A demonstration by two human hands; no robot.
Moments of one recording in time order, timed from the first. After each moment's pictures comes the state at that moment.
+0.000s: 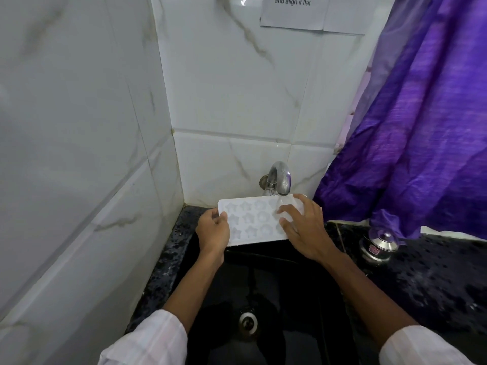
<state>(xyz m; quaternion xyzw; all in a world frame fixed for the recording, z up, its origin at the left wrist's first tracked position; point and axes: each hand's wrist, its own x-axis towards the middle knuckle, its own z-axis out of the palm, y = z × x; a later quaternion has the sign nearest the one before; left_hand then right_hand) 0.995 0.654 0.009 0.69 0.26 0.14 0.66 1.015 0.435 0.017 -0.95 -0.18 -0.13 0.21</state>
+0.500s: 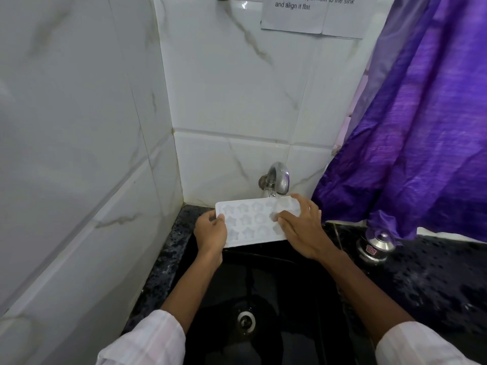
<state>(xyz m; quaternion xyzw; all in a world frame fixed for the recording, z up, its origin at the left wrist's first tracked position) 0.994 0.655 0.004 0.67 0.28 0.13 0.67 1.010 0.437 0.024 -0.96 -0.16 -0.07 0.20</state>
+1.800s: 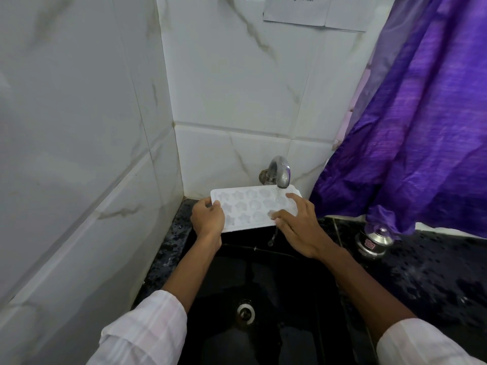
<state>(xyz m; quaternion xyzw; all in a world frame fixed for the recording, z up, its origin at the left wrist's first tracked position) 1.005 0.661 0.014 0.66 0.32 0.16 0.66 0.999 0.435 0.019 -0.95 -0.21 -0.06 0.21</state>
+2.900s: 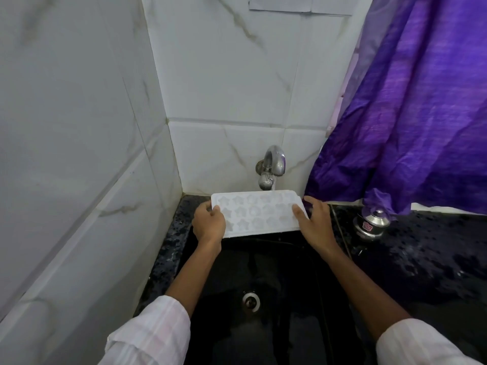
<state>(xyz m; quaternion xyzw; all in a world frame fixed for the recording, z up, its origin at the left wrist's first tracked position) 0.988 0.662 -0.011 0.72 0.29 0.13 0.61 0.984 0.429 -0.007 -0.87 0.06 -0.10 0.48</state>
